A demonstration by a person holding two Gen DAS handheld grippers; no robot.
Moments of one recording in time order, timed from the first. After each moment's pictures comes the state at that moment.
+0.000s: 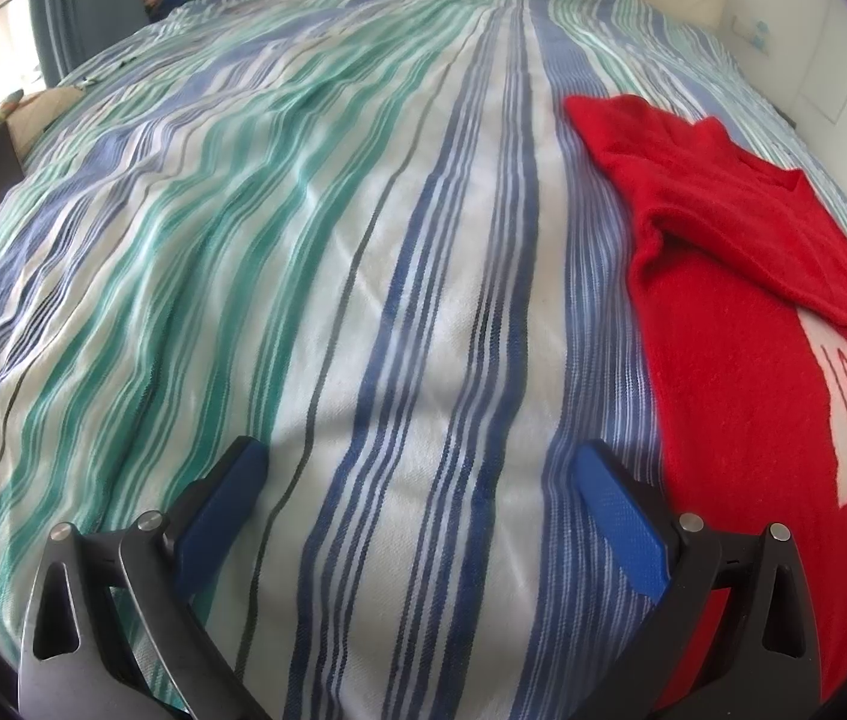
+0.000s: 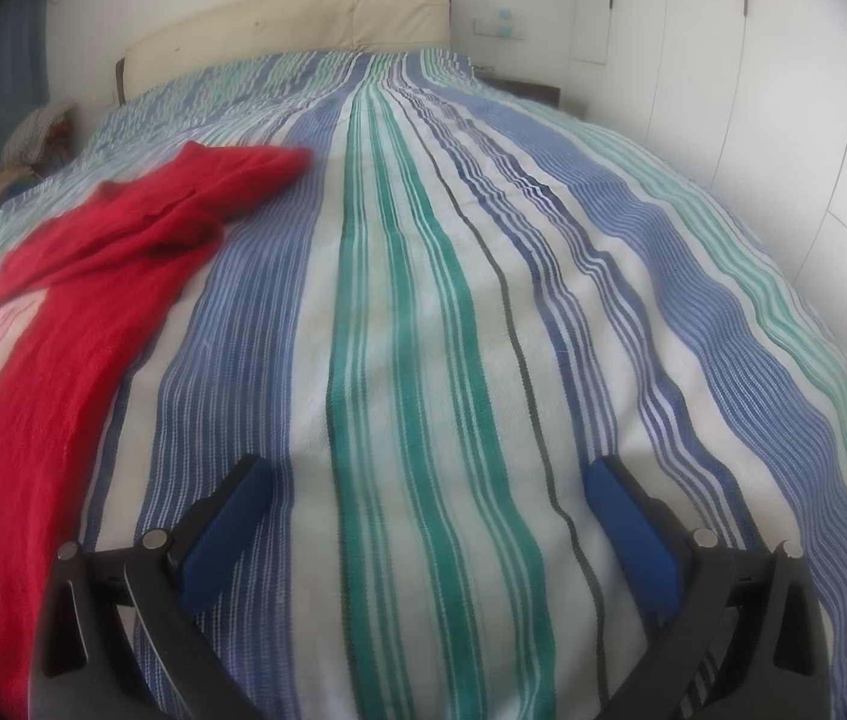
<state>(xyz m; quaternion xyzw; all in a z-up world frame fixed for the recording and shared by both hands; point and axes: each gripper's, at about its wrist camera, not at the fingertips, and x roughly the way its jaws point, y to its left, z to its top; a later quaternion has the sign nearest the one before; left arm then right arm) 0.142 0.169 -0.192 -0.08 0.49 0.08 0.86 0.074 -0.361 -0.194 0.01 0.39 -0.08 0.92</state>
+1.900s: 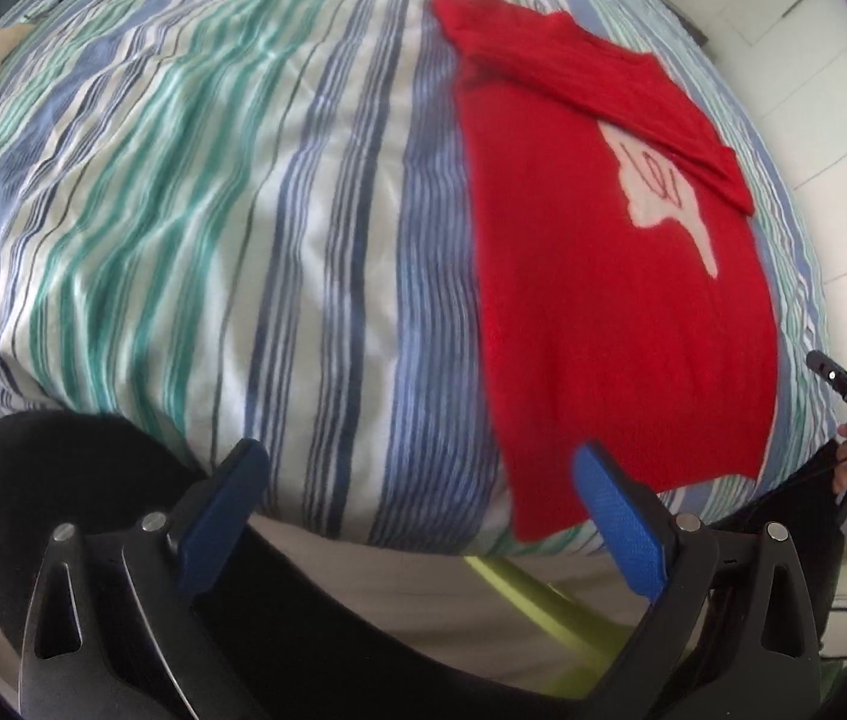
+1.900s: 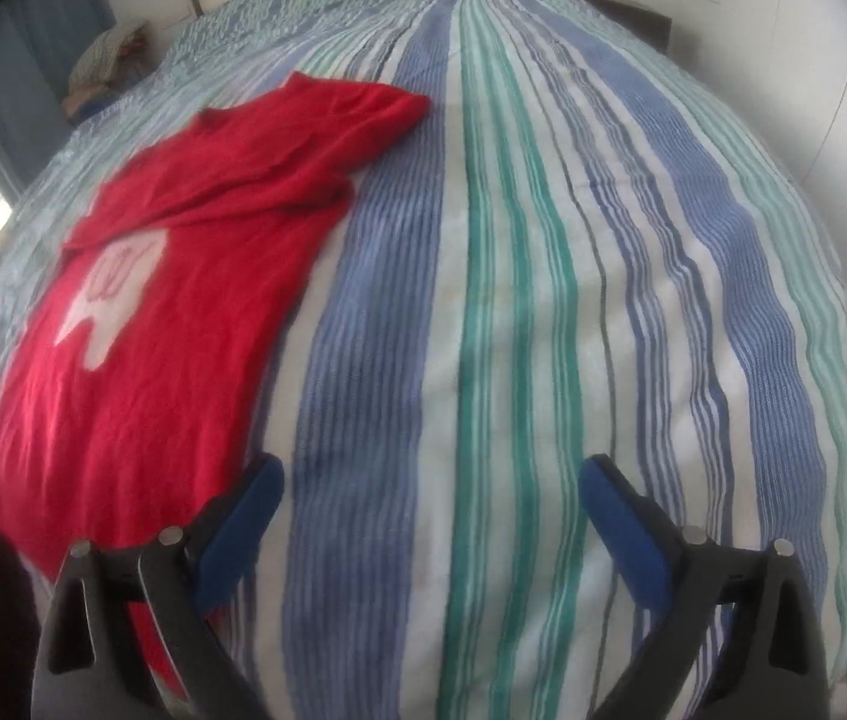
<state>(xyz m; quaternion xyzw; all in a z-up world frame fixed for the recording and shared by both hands) 0.022 0.147 -0.141 -0.11 0.60 -0.06 0.79 0.081 -0.344 -0.135 0.02 0.52 0.06 0.85</state>
